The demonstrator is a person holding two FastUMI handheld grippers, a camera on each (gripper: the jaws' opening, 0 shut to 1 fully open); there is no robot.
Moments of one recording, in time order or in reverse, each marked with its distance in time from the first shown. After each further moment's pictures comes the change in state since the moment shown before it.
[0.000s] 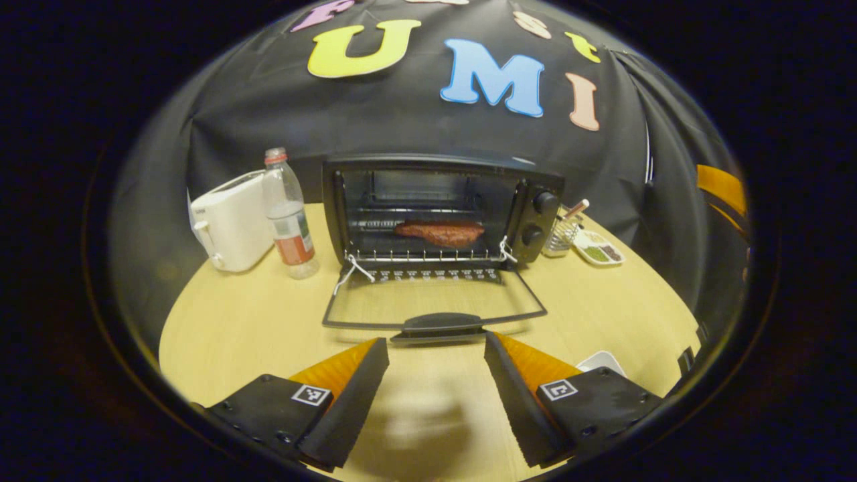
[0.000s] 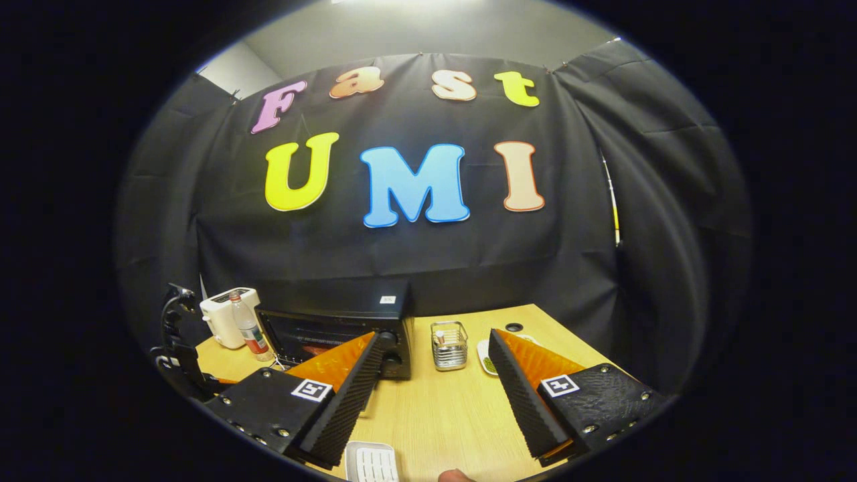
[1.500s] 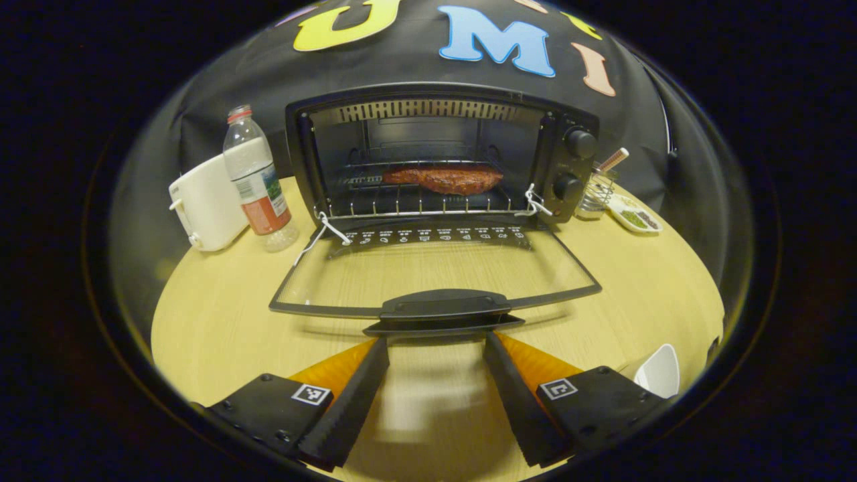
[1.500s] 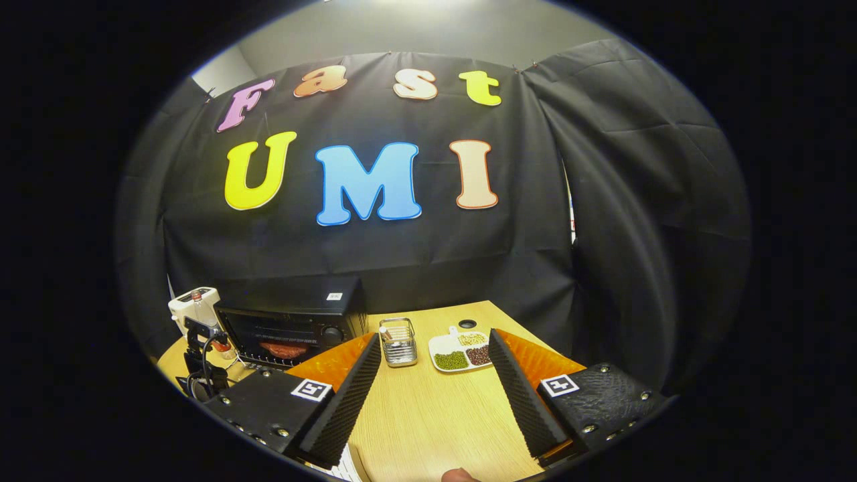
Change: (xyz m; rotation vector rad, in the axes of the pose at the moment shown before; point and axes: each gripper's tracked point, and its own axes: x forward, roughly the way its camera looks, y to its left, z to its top) left arm 0.072 0.001 -0.031 0.039 0.101 0.073; right arm -0.011 -0.060 0.003 0.020 0.000 -0.139
